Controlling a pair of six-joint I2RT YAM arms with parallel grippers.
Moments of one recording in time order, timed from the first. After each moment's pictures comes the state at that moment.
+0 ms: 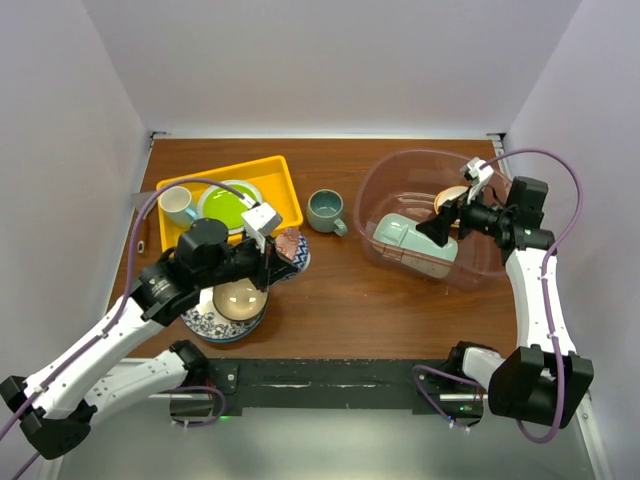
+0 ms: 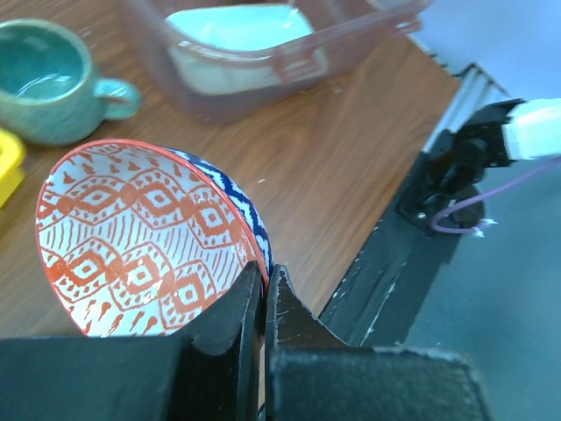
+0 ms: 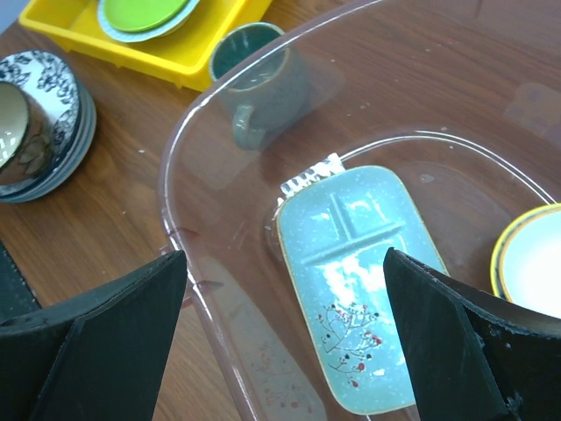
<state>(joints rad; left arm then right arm) -0.75 0.82 0.96 -0.54 0.26 -0.24 -0.22 1.12 0.97 -0.49 -0.95 -0.30</state>
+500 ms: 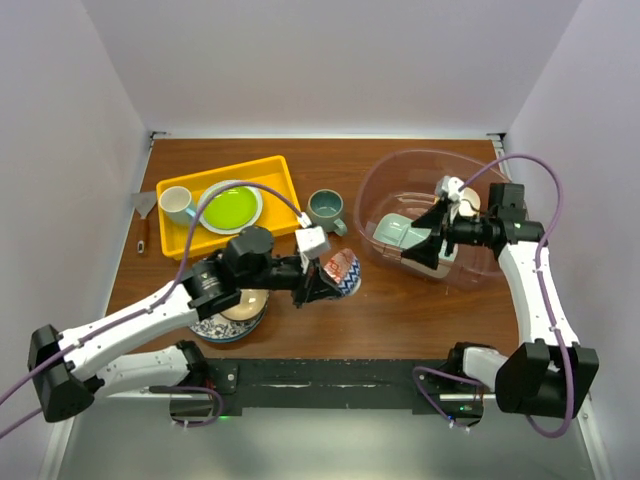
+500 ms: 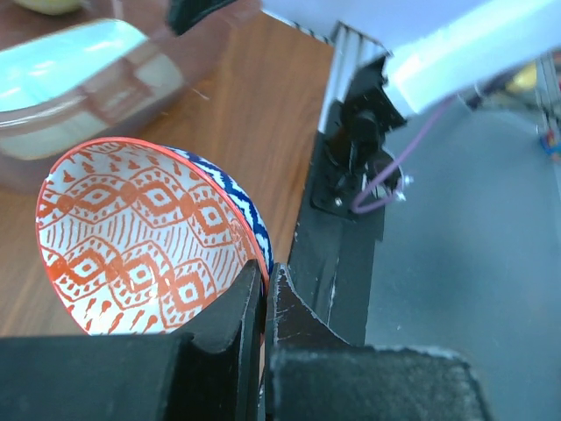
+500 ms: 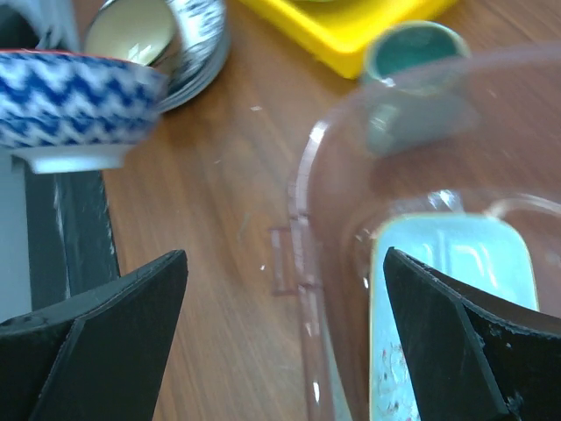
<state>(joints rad) -0.93 1.00 0.86 -0.15 0.46 -0.21 -0.12 1.15 1.00 -0.77 -1.18 -0.68</state>
